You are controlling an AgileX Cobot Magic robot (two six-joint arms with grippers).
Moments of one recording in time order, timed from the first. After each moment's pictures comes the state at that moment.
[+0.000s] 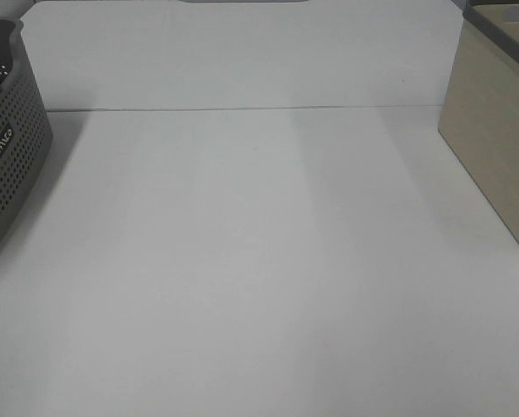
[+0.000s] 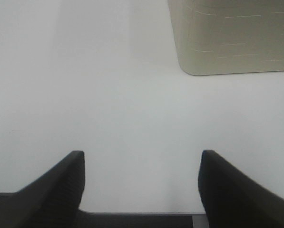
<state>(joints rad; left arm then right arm) 0.04 0.04 -0.52 0.00 1.08 0.01 -0.03 0.00 -0.46 0.01 1.12 -0.01</state>
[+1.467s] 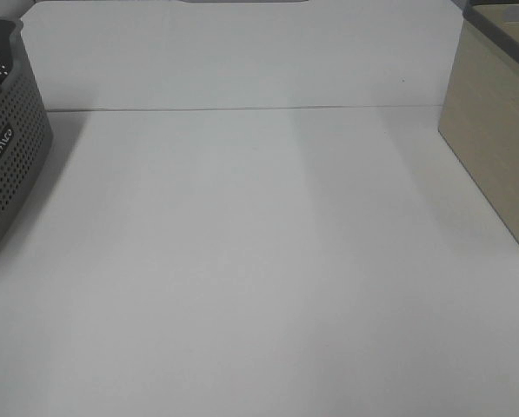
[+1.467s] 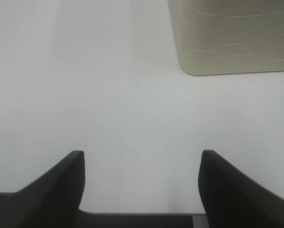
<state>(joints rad) 0.04 0.04 -0.52 0.00 1.08 0.01 -0.03 0.00 -0.46 0.01 1.12 -0.01</state>
